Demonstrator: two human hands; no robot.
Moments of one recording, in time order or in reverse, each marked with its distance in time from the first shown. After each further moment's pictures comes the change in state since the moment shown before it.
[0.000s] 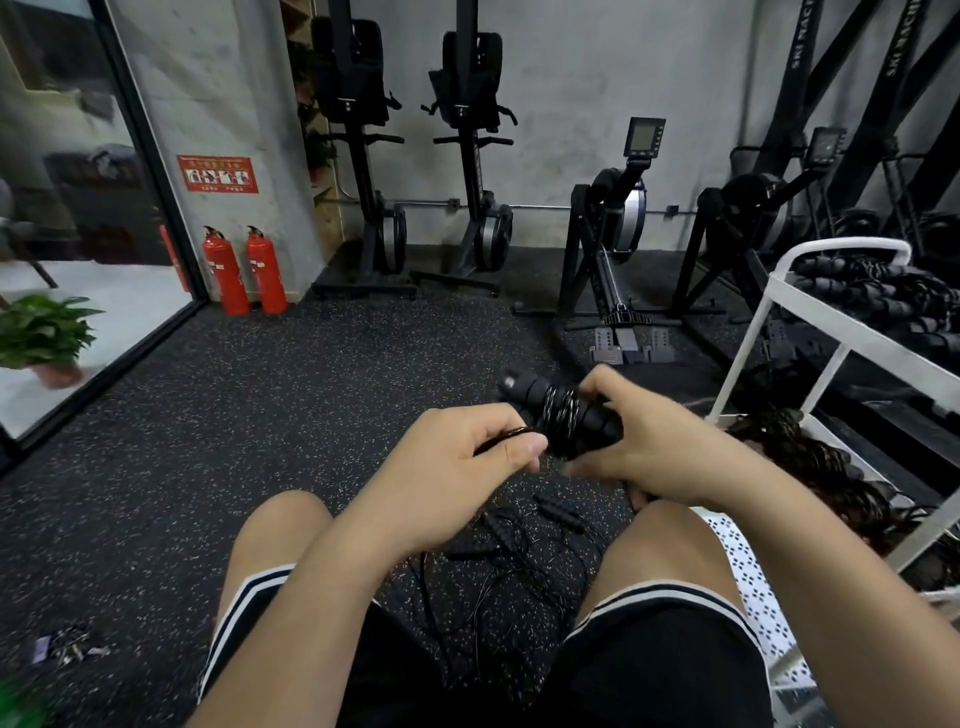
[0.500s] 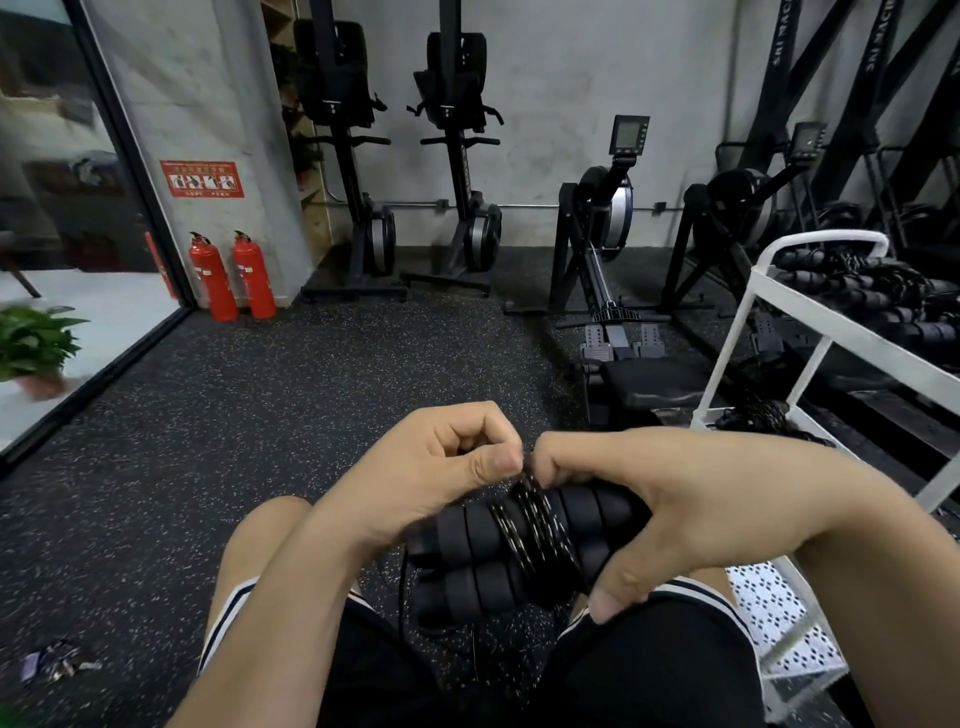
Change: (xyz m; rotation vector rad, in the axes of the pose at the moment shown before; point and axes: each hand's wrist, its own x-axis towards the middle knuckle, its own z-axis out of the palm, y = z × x) left_hand 0.006 -0.016 -0.003 -0.427 -0.165 0.114; right_hand -0.056 -0.035 -0.028 0.007 -0.531 -0.315
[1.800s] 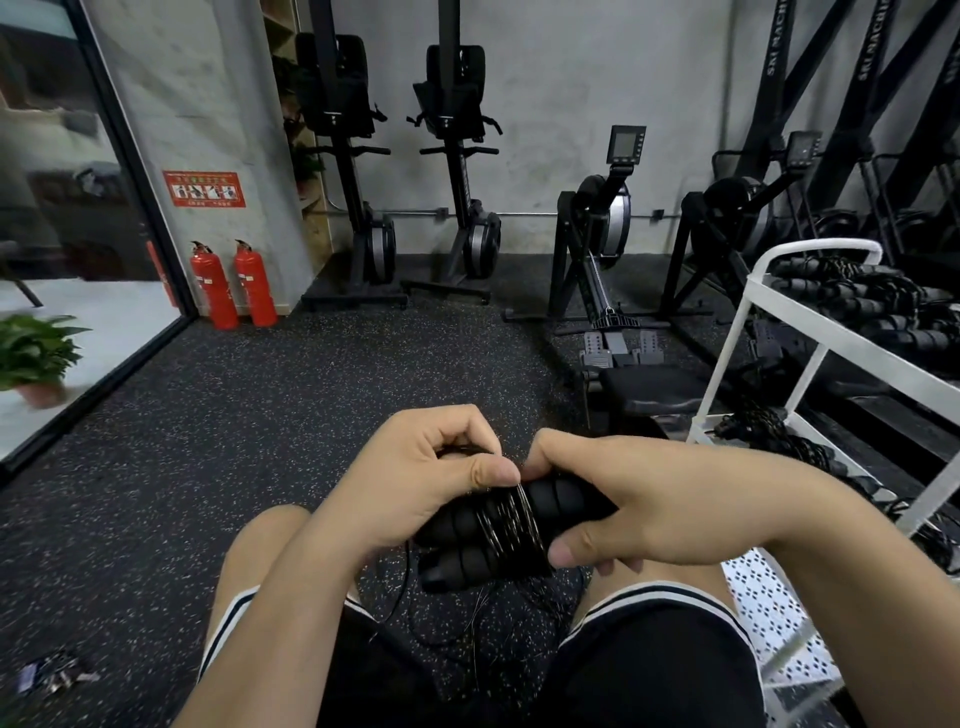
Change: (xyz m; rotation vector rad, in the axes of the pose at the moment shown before) left_hand -0.002 -0.001 -0.004 0.127 0.150 -0.010; right_hand 0.014 0.011 0.004 -0.119 0.046 0.087
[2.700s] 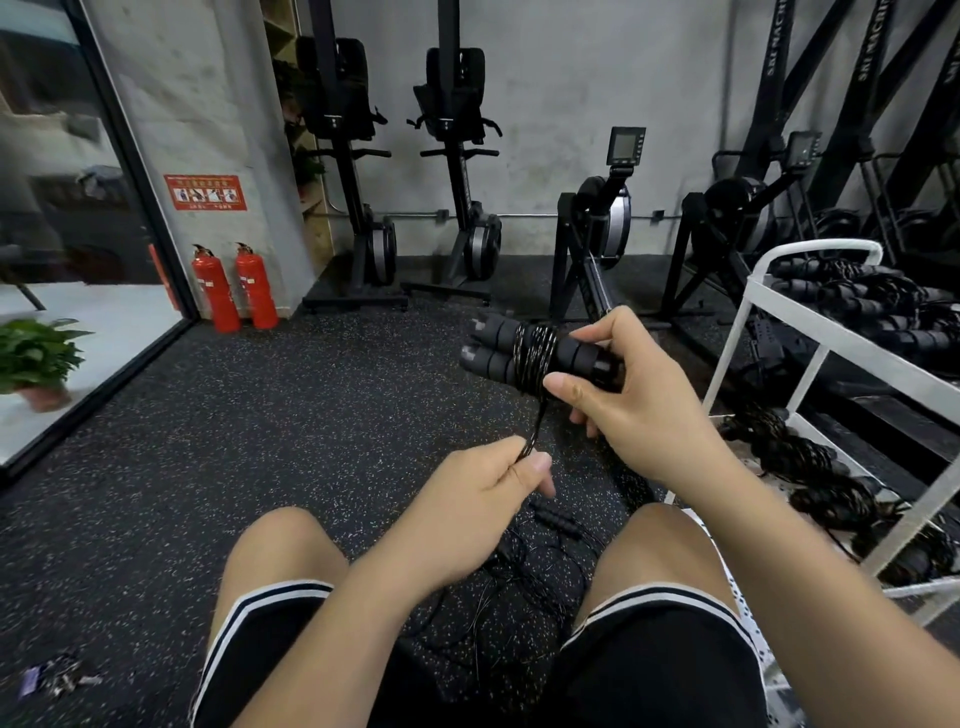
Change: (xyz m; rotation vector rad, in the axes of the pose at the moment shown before) left_hand 0.000 -0.005 0.042 0.283 -0.042 -0.164; right_hand 0.047 0.044 0.000 0.205 0.943 -0.035
